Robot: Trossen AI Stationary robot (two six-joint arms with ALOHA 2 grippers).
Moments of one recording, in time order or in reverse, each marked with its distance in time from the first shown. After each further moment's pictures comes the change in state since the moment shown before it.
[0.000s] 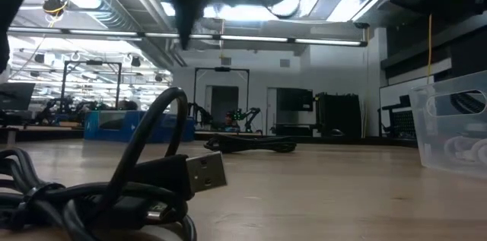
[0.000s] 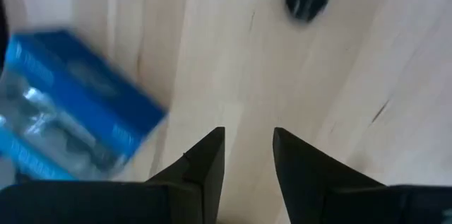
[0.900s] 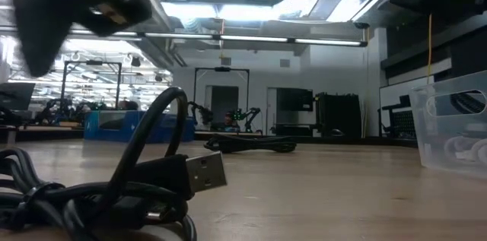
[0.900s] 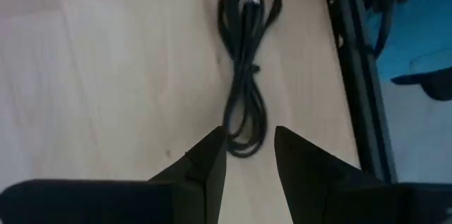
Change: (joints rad) left arm -0.611 -0.095 -0.575 0.971 0.145 -0.156; right arm 0.000 0.000 0.000 -0.001 0.000 -0.008
